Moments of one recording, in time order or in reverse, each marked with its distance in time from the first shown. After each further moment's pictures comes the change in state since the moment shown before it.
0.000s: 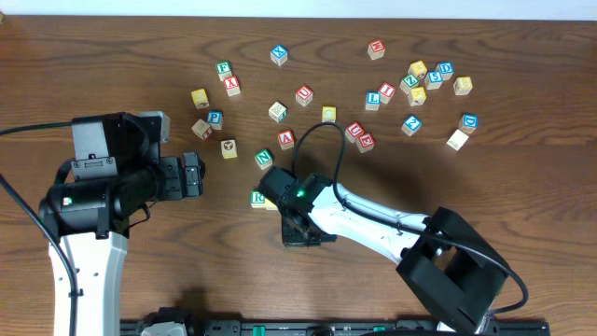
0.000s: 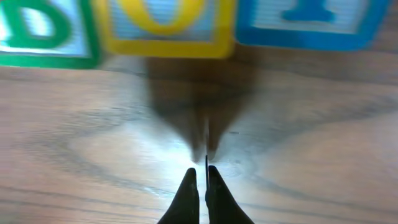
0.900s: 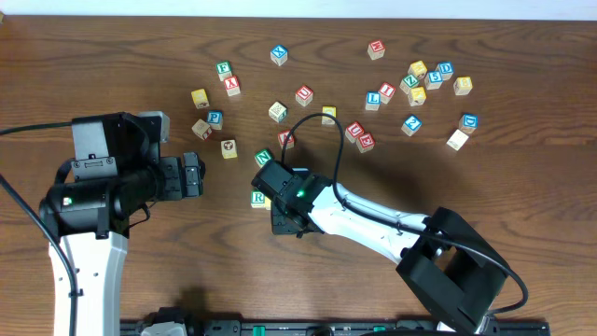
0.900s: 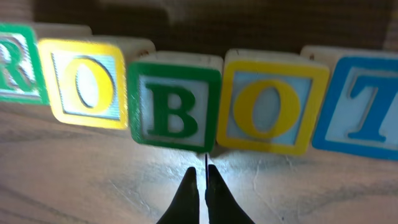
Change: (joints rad) left arm 0.000 0.000 0.000 0.000 0.000 0.000; right arm 0.000 0.000 0.000 0.168 0.060 -0.029
